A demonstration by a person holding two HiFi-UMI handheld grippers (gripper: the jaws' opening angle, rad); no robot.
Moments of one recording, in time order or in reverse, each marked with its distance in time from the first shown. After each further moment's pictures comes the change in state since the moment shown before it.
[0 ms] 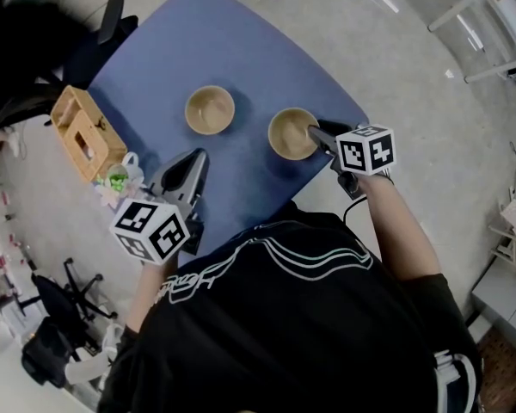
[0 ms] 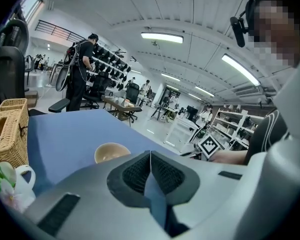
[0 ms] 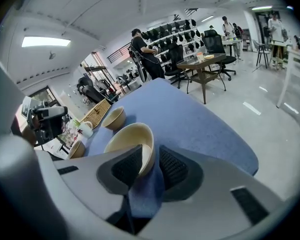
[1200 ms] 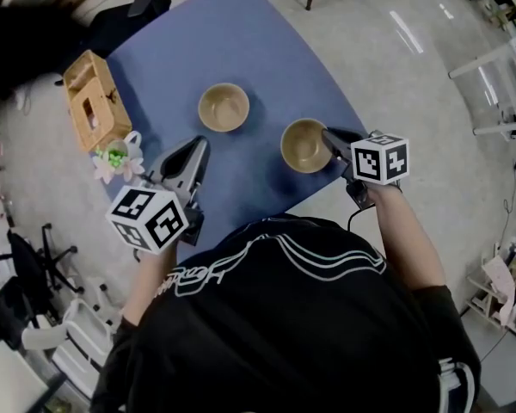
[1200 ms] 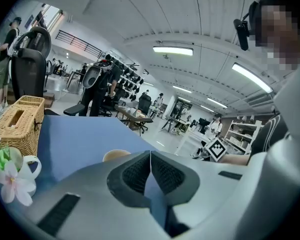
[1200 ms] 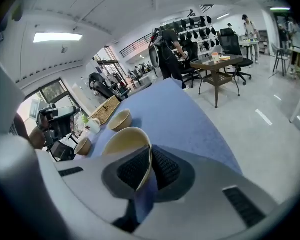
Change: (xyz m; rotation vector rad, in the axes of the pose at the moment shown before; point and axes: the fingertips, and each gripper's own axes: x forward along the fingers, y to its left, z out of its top) left arm -0.005 0.012 0.012 -0.078 -0.154 0.128; right arm -0.001 0.002 0.036 -0.115 0.050 0.099
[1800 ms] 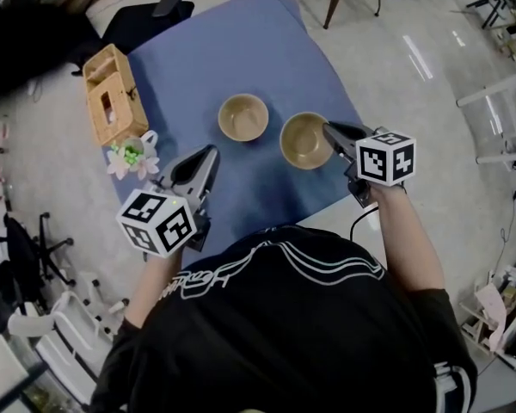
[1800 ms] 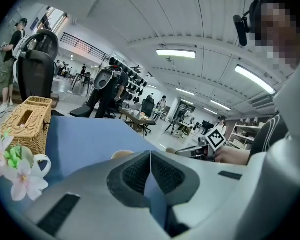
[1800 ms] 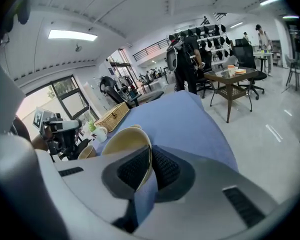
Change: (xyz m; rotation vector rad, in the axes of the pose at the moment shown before) left arm -0.017 0.015 0.001 -0.018 -0.035 0.035; right arm 0.014 0.038 0.067 -0.124 -0.060 0.068
